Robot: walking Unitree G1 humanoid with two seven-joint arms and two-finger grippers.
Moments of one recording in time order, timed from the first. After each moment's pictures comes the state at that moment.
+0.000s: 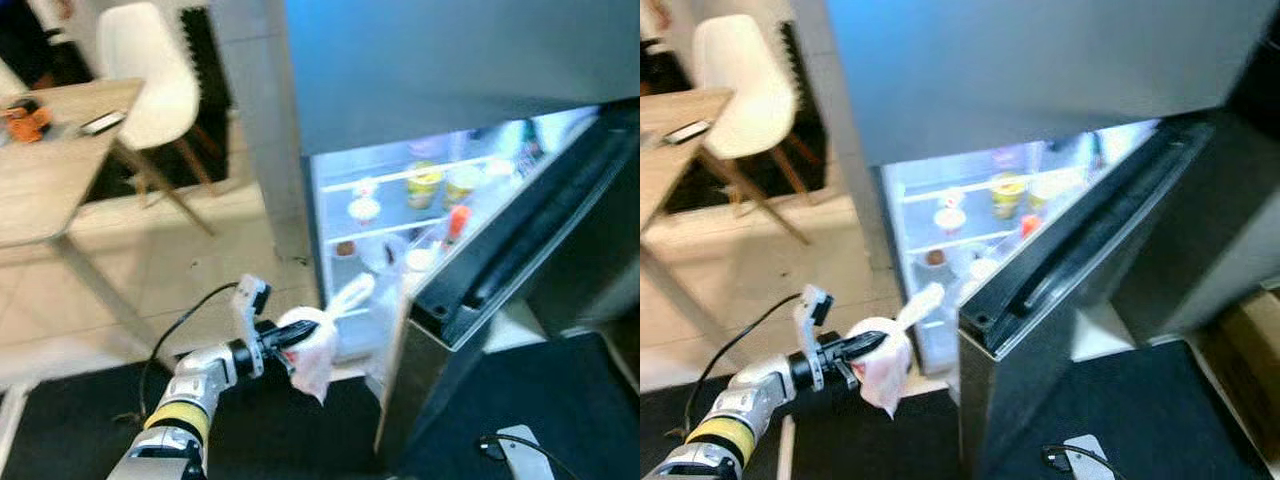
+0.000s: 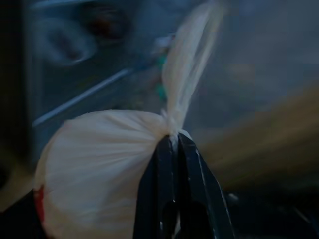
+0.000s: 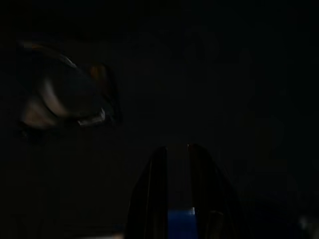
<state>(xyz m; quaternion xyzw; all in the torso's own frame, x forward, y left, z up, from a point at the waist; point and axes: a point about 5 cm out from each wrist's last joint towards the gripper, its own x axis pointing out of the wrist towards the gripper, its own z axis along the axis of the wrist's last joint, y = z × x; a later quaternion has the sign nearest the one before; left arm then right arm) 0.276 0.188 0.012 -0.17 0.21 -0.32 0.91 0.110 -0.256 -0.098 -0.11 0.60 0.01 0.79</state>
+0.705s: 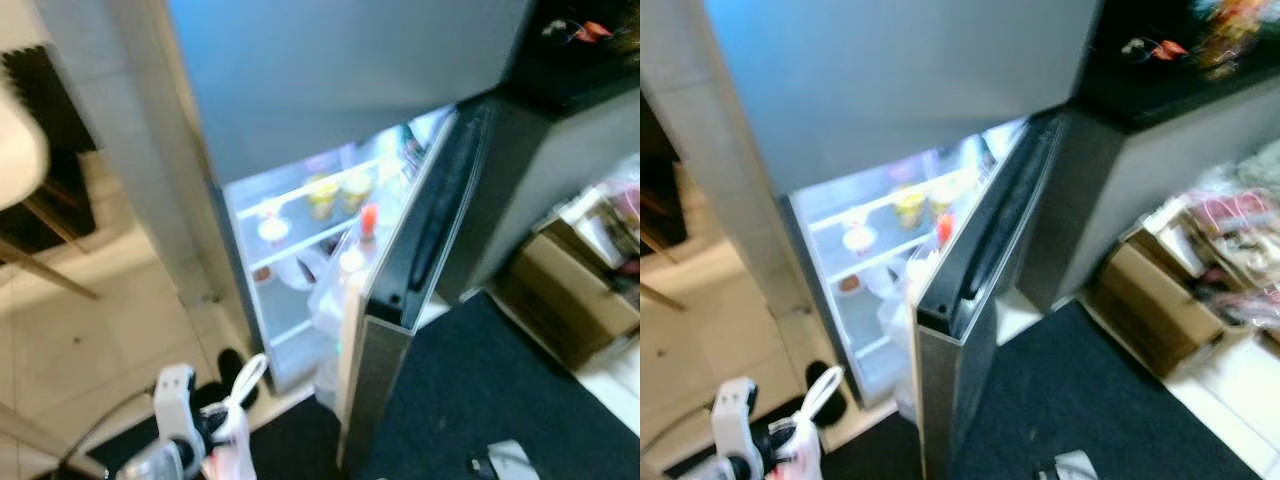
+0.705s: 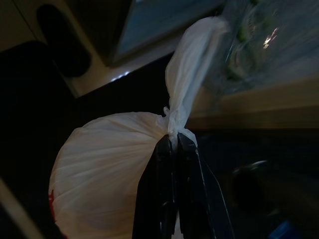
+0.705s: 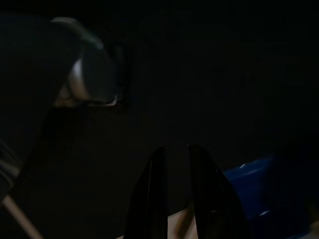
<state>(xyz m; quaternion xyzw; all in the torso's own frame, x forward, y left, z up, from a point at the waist) 0.184 0.246 -0.060 -0.16 0.37 -0.05 0.91 0.105 -0.245 -0.102 -0.10 0.61 0.03 0.78</state>
